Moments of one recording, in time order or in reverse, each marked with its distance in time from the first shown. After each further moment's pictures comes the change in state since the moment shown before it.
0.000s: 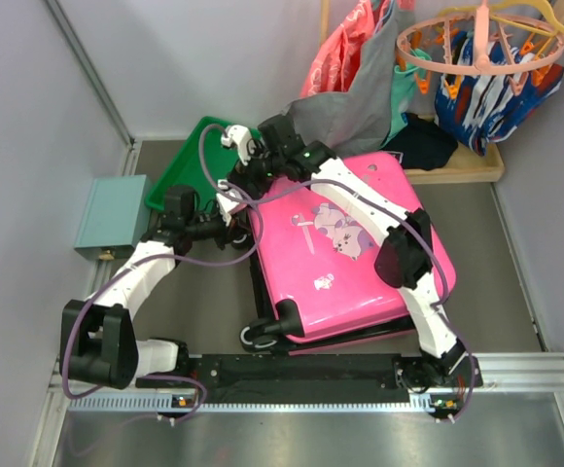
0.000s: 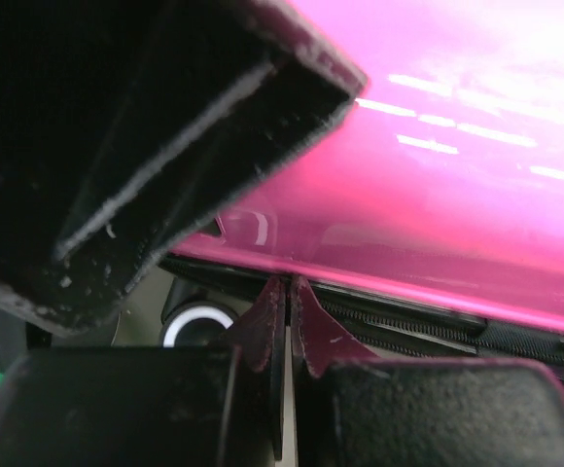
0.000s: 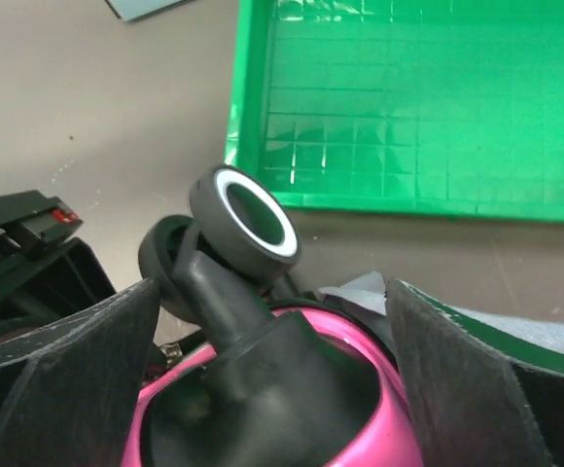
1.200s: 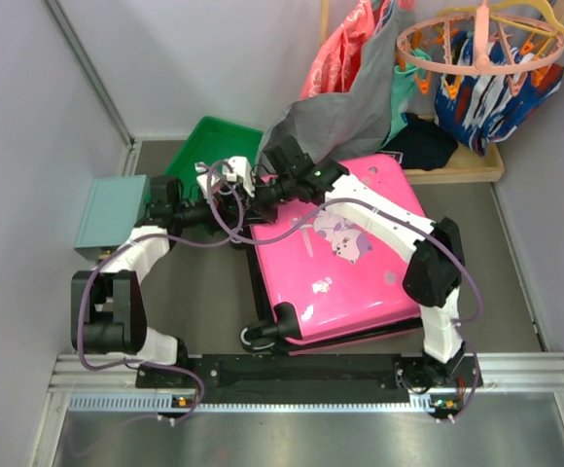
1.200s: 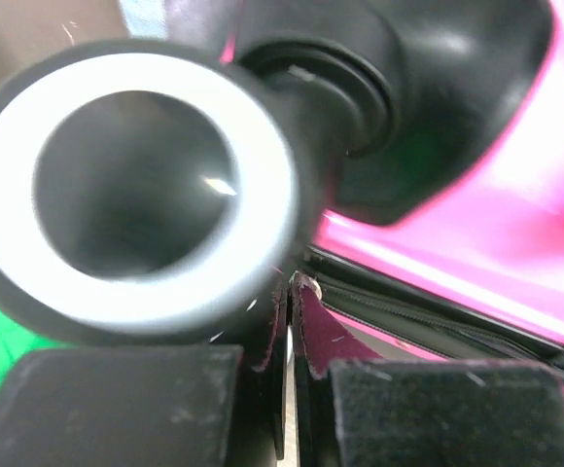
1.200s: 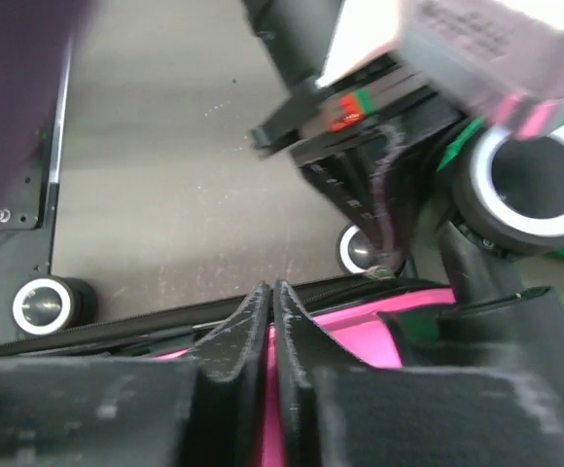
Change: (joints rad) left arm 0.172 0.164 0.060 0.109 0.135 -0.163; right arm 0.063 -0.251 -0.348 0.008 -0.208 -0.198
